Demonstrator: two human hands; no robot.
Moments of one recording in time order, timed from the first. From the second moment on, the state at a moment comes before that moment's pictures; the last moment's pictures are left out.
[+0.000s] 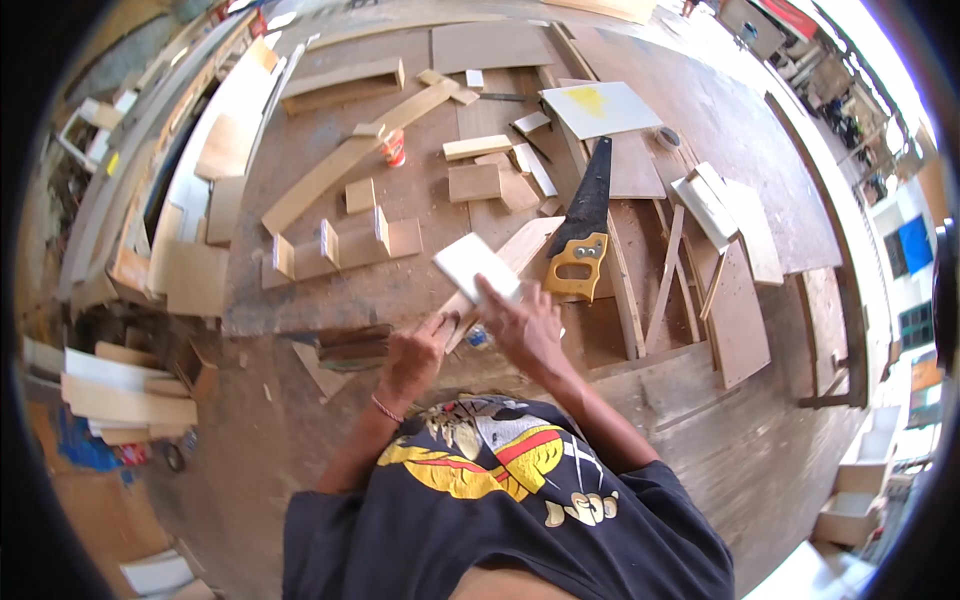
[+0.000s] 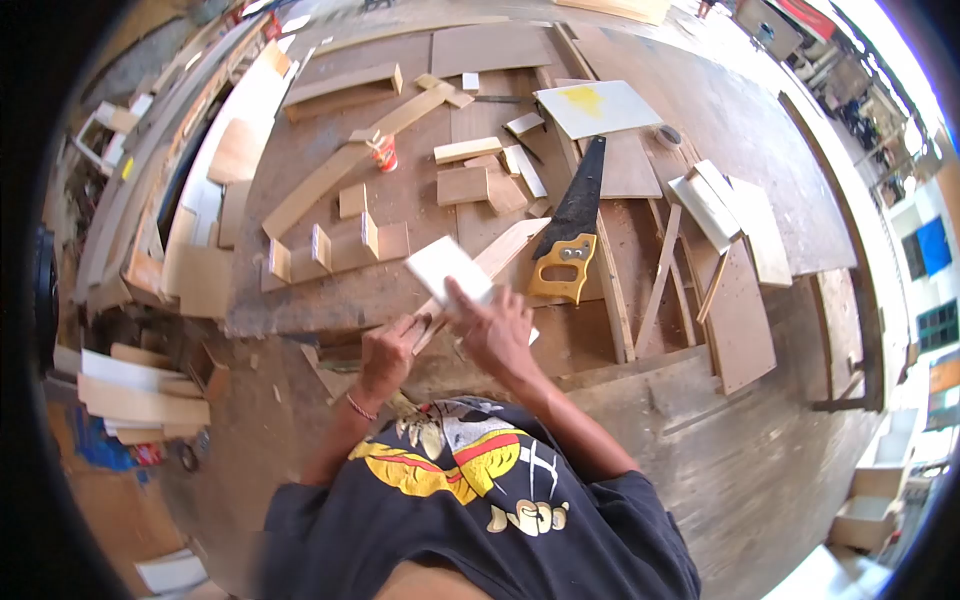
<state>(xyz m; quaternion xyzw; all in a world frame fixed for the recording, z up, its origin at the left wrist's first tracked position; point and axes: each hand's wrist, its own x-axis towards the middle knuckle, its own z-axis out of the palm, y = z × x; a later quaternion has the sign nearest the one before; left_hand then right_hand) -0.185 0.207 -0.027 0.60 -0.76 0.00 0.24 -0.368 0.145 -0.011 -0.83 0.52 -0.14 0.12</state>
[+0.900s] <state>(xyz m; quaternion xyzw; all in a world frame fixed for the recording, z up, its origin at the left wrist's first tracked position) -0.158 0.218 -0.087 0.65 -0.67 -0.13 0.34 -0.353 0.138 -0.044 -0.86 0.44 -0.22 0.10</state>
